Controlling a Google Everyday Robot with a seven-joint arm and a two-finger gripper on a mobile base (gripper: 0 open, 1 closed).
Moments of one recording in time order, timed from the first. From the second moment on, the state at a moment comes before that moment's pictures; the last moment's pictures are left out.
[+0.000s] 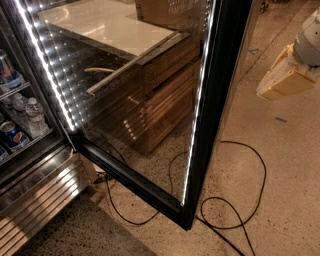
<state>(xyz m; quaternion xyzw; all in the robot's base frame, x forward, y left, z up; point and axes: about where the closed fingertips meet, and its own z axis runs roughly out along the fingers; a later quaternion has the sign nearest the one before) 0.465 -0.214 0.983 -0.60 0.77 0.07 0.21</state>
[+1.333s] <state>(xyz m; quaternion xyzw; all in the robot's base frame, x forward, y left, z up) 0.510 -0.197 1.011 -0.58 0.79 0.05 0.22</state>
